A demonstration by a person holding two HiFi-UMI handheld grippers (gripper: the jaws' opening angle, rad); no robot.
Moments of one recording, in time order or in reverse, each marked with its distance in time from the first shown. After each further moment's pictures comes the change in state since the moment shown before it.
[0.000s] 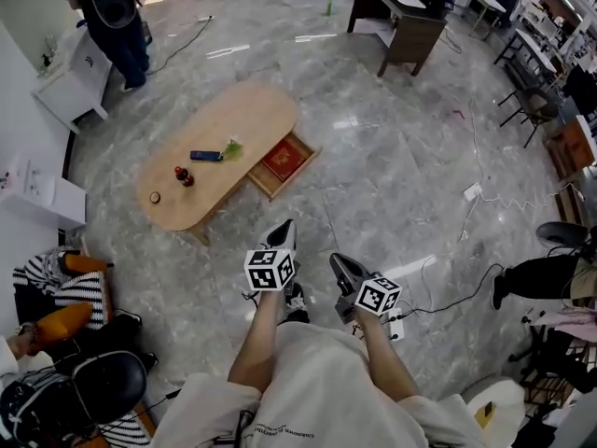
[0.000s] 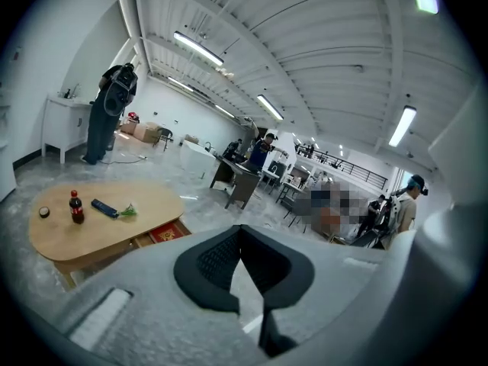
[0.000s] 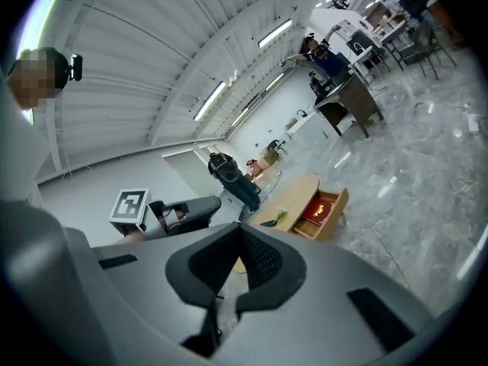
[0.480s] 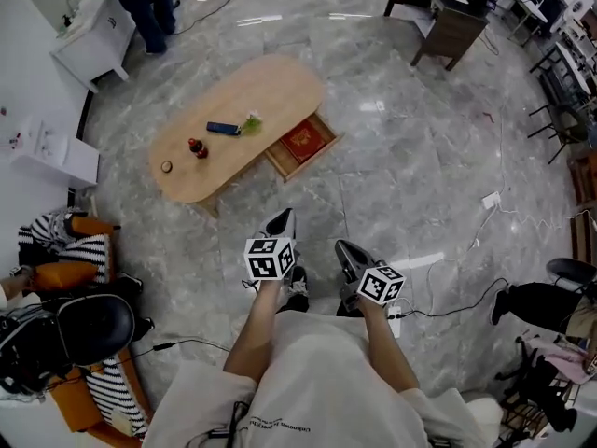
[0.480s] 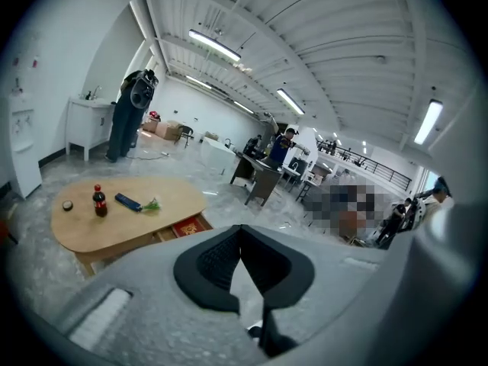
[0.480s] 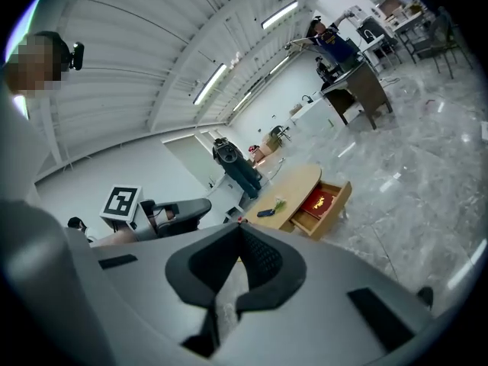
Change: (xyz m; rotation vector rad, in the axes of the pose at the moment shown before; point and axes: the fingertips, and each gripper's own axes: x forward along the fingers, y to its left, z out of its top) left arm 0.025 0.037 -0.007 -0.048 0.028 0.155; right arm 0.037 -0.044 0.016 -0.029 0.121 0.023
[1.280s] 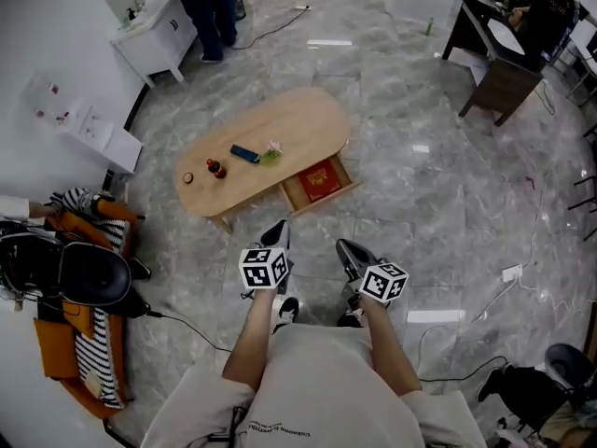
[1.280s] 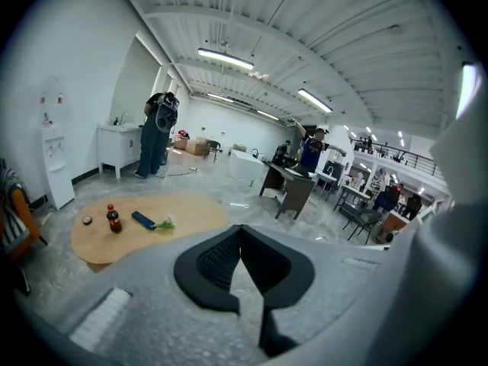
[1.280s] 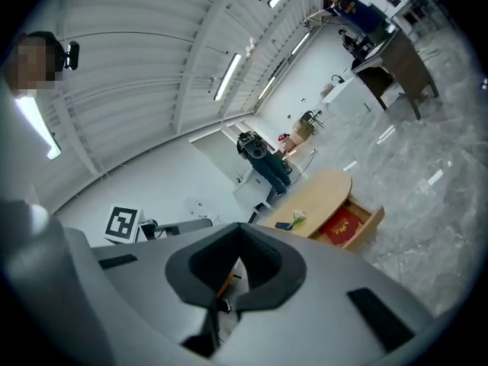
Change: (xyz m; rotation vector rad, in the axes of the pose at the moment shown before) left arm 0.087 -0.030 0.065 -0.013 -0.076 0.284; right arm 0.049 -0.078 0.157 -0.033 0.121 0.274
